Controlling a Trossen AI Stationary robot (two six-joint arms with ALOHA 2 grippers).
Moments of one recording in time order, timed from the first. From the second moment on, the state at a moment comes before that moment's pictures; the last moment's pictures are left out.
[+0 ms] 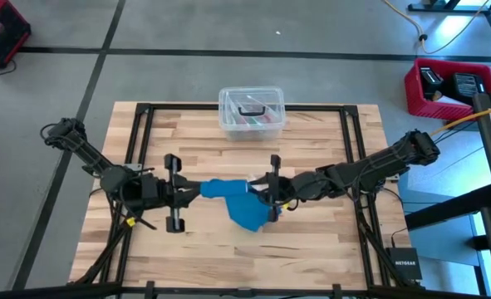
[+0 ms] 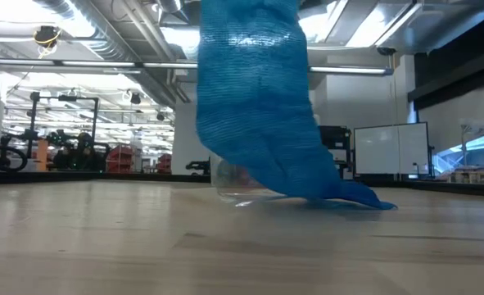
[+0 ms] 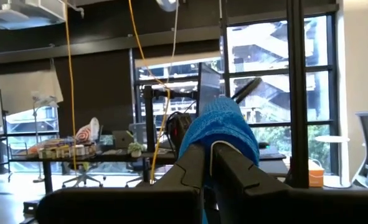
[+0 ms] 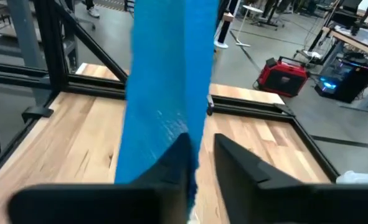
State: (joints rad) left arm -0.66 1.19 0.94 0.75 -0.77 0.38; right arm 0.35 1.44 1.12 0.05 0.43 -0.08
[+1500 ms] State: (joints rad) left arm -0.67 1.19 0.94 0.75 -0.76 0.43; right arm 0.37 1.40 1.15 -0.06 0.41 -0.08
